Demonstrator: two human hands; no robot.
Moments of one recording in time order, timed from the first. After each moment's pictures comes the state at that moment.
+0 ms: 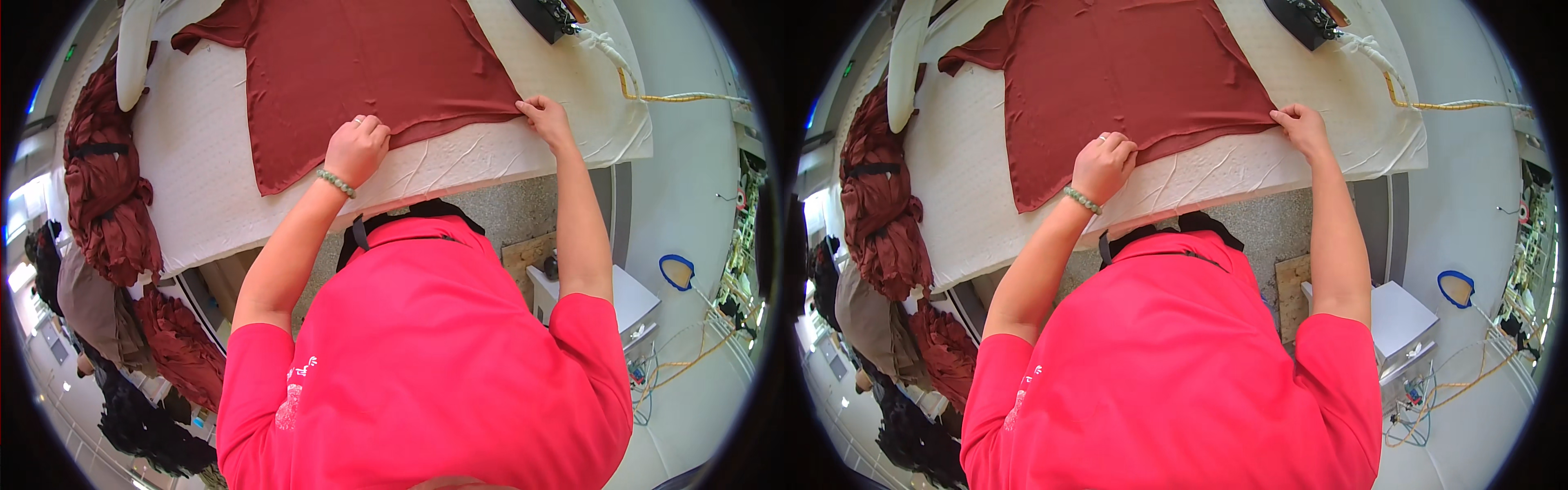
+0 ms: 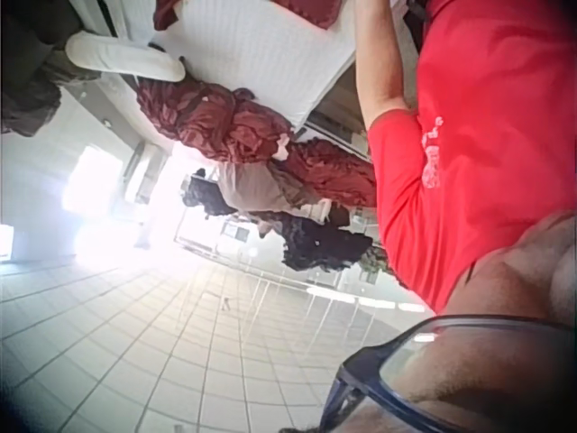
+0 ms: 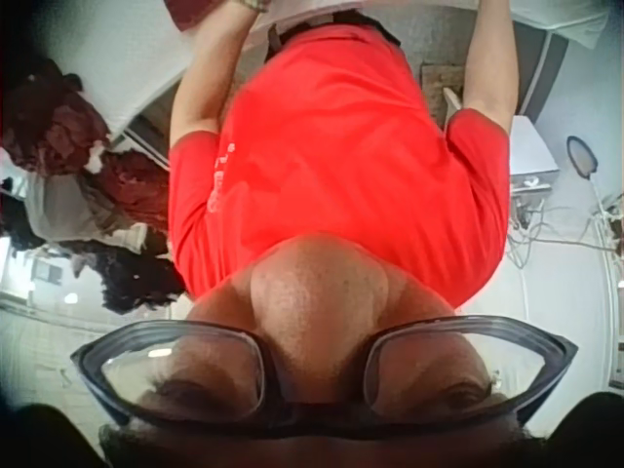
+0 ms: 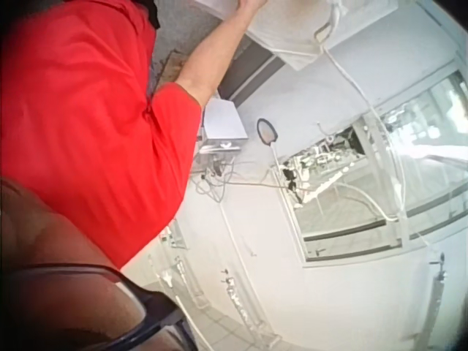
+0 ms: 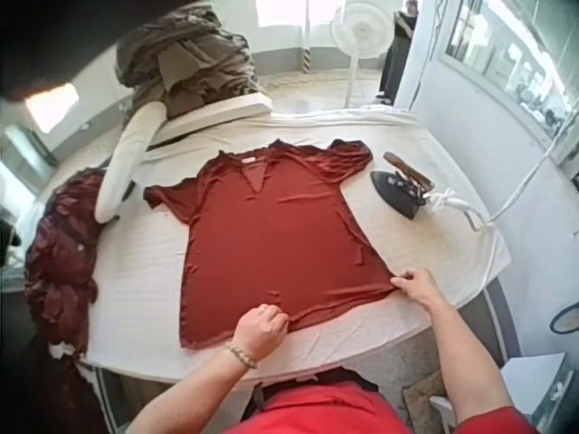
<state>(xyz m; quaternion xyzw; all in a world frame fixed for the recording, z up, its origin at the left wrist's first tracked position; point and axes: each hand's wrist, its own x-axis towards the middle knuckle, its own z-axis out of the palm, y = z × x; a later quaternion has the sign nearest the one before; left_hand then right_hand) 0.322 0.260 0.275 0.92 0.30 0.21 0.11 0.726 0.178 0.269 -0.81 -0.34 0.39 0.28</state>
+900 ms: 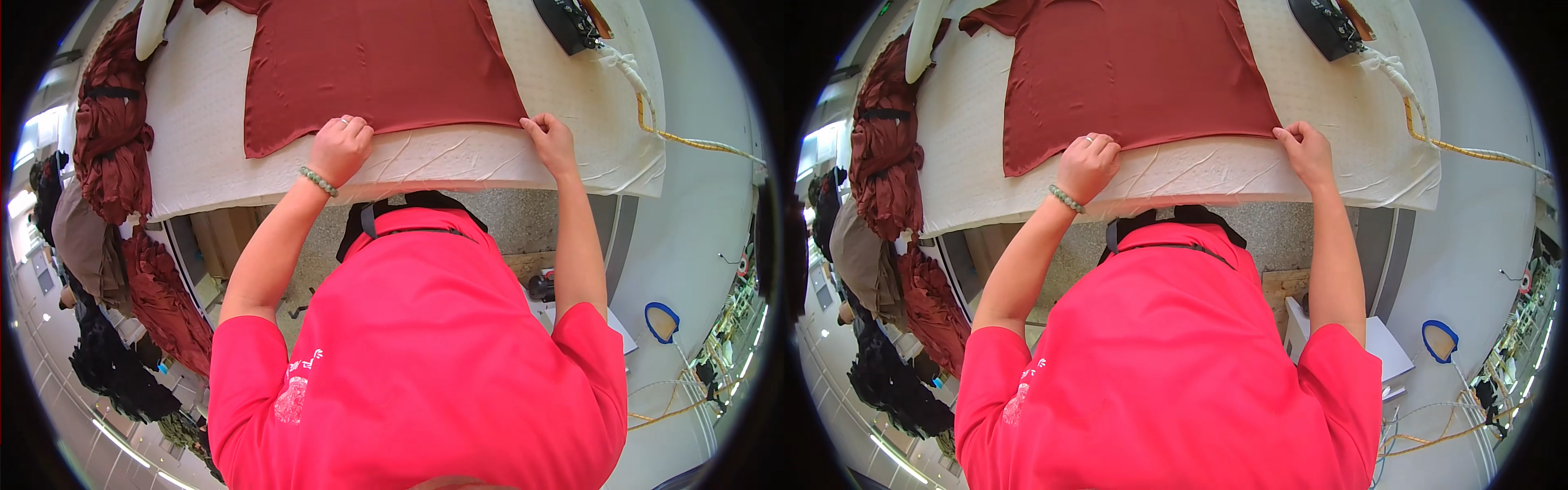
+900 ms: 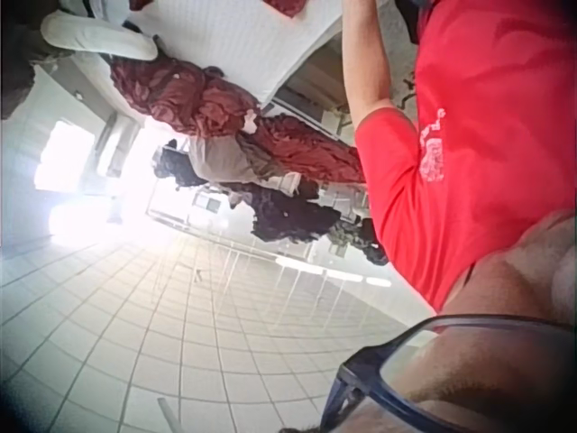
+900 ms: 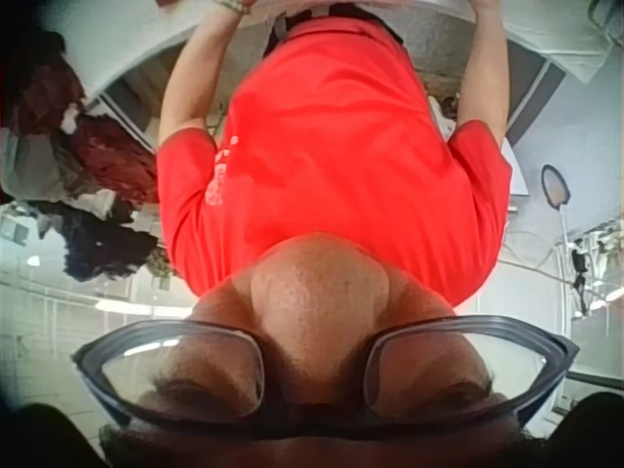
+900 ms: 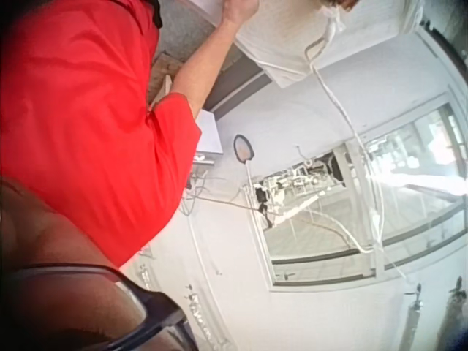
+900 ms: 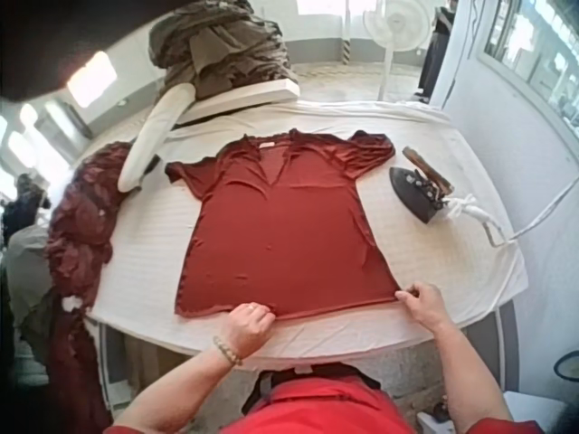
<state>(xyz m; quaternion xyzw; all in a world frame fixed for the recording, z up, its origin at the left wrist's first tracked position) 0.325 0.218 0.283 0.93 0.33 0.17 0.00 0.744 0.152 0.276 -0.75 -0.49 0.35 0.26</state>
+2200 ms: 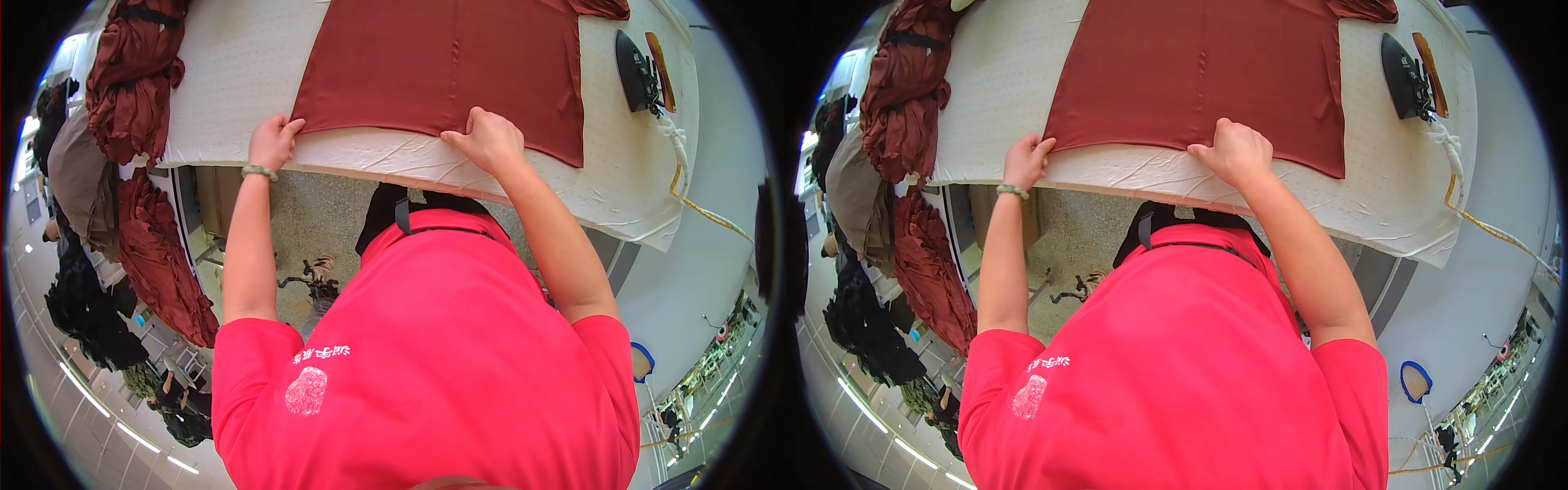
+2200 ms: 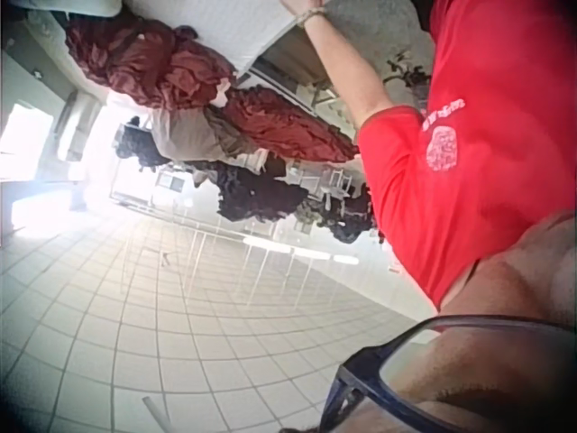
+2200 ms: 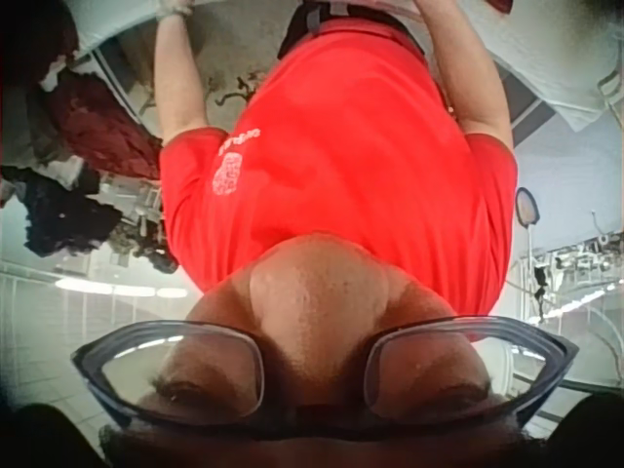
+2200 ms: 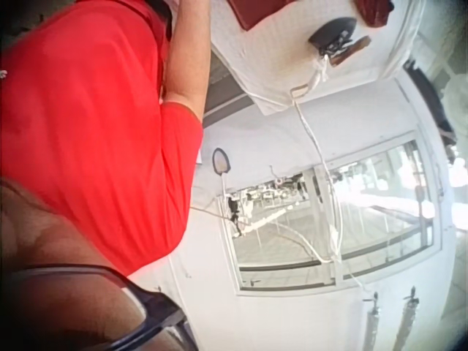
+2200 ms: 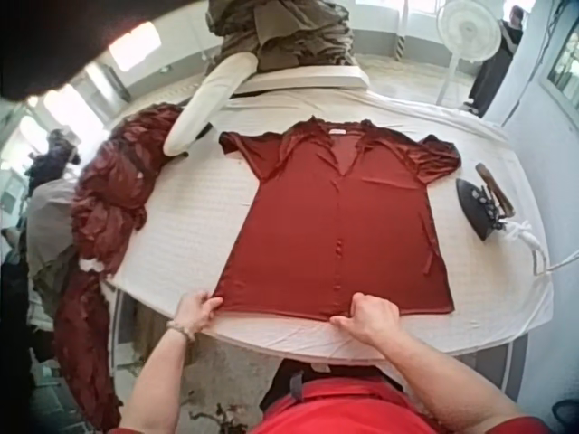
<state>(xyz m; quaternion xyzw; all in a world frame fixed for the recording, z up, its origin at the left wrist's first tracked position) 0.094 0.218 0.291 0.40 0.76 0.14 0.49 0.501 0.225 0.318 -0.67 -0.66 0.31 -0.08</state>
